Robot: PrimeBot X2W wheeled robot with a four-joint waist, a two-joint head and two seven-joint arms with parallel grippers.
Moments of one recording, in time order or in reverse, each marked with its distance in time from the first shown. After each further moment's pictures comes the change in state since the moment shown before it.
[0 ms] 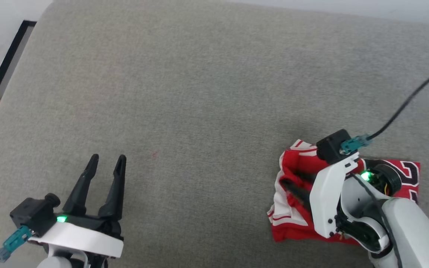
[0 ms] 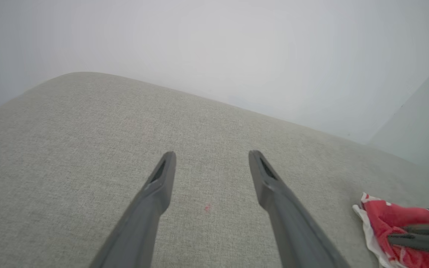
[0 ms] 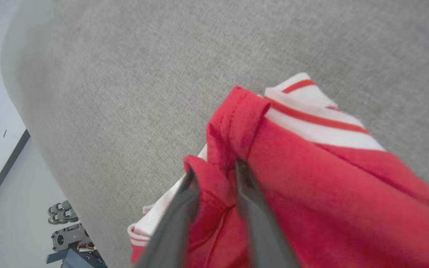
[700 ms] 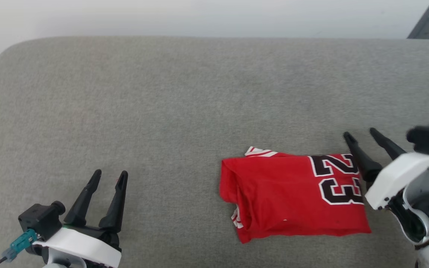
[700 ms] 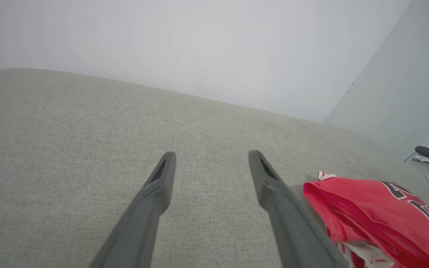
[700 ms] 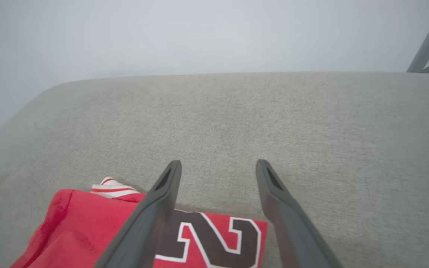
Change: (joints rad) left arm 0.011 0.060 -0.055 0.079 -0.028 0.000 0.000; right arm 0.005 -0.062 -0.204 0.171 0.049 0.000 -0.529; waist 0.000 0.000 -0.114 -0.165
